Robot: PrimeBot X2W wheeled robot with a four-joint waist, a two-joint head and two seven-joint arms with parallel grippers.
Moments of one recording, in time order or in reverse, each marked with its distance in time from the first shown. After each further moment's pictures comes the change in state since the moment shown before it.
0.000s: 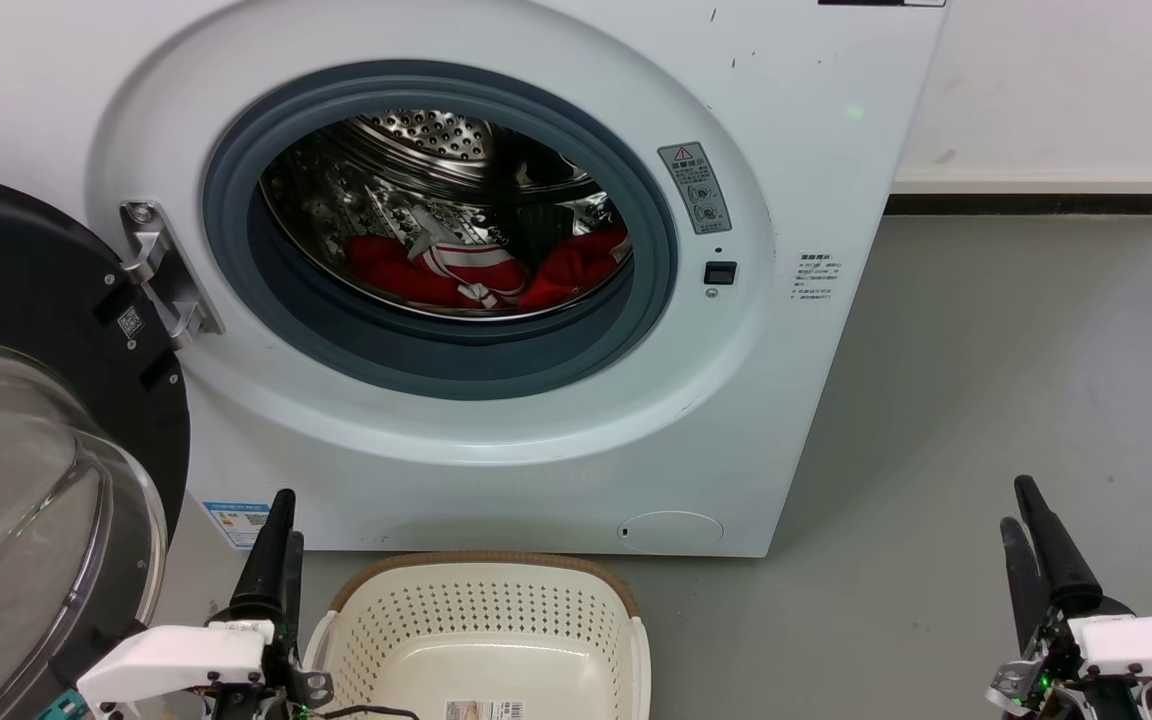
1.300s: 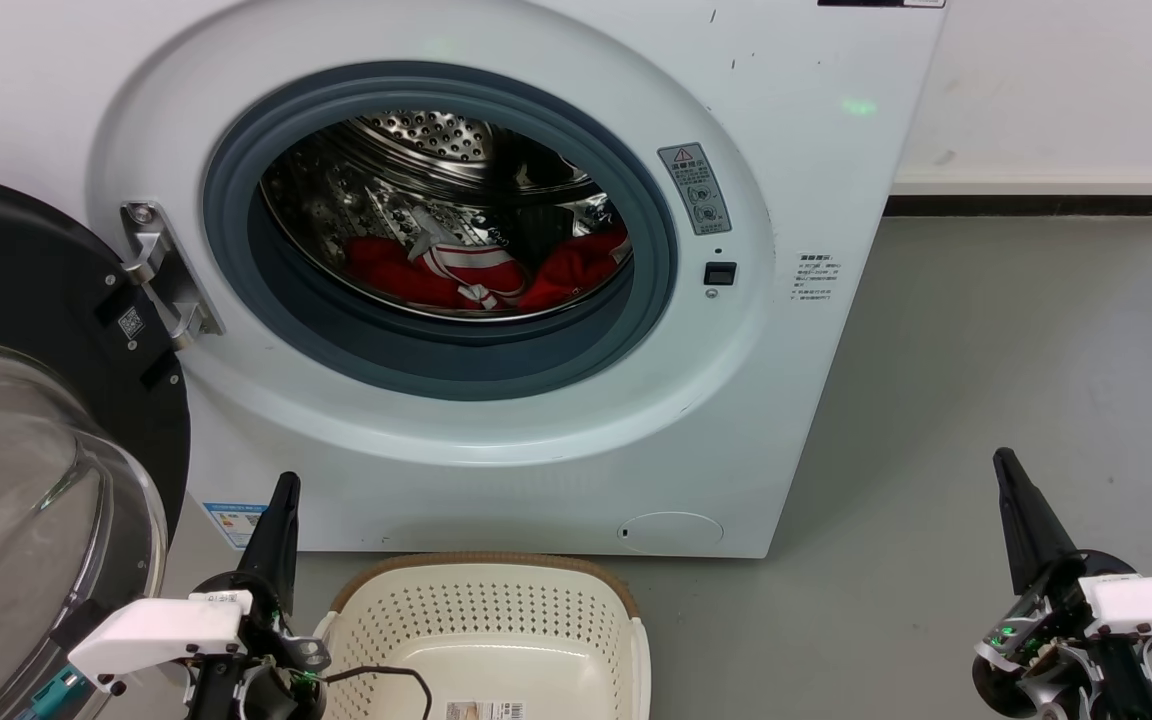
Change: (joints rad) left arm -0.048 0.004 0.012 -0.006 -0.107 -0.009 0.049; right arm -0.057 0.000 0.010 -0.015 0.110 0.000 0.048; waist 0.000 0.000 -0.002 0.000
